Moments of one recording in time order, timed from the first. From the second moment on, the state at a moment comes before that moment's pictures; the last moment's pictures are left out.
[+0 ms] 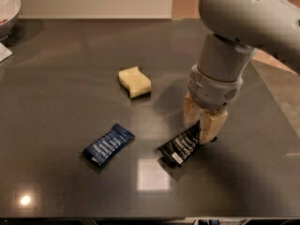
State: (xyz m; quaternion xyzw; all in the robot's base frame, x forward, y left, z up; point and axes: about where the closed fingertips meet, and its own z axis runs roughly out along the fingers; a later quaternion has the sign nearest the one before) arm 0.427 -0.113 0.855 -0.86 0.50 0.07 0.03
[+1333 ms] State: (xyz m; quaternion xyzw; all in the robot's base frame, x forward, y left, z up) arm 0.496 -0.114 0.928 -0.85 0.52 0.05 0.09
